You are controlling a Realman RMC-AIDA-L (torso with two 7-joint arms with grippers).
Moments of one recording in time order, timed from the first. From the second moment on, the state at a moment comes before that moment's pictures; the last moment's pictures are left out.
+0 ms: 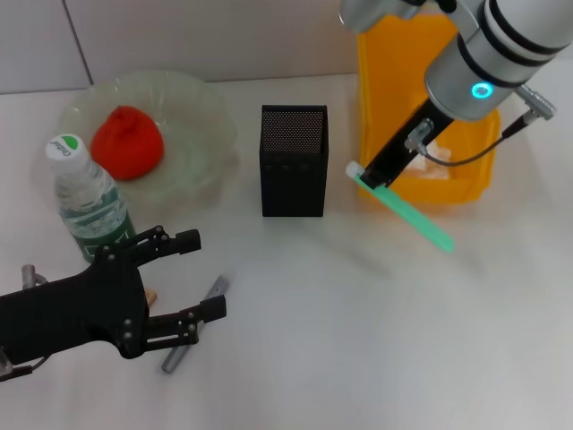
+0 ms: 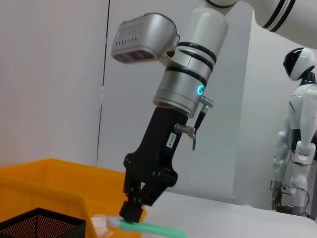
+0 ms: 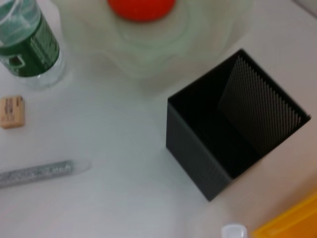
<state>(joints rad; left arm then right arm) -0.33 -2.02 1.14 0.58 1.47 1.67 -1.05 0.89 2.08 -1.27 -1.21 -2.69 -1.60 2.60</state>
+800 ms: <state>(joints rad) -0.34 -2.02 1.14 0.58 1.47 1.67 -1.05 0.87 2.08 -1.27 -1.36 -2.69 -1.60 2.60</state>
